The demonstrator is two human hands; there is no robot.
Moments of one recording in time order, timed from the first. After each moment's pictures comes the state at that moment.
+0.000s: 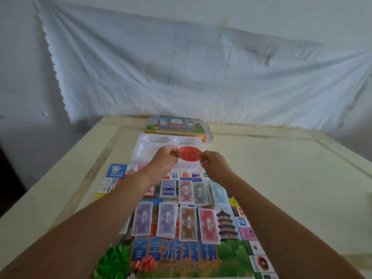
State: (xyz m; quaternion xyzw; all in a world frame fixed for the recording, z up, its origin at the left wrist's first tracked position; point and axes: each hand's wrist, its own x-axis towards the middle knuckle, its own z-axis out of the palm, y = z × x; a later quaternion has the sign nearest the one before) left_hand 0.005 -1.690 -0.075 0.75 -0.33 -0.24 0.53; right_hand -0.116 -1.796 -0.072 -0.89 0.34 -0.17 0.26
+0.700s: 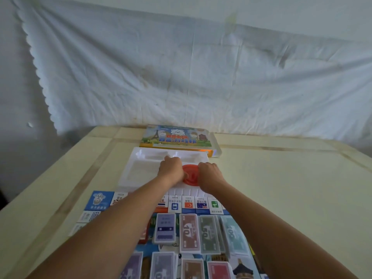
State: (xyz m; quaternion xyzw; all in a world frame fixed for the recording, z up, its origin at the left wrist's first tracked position) left_hand 0.080 -1.806 -0.116 0.89 -0.37 -0.11 0.23; right_hand -0.026 -1.865 -0.104 -0.94 0.34 -0.06 0.05
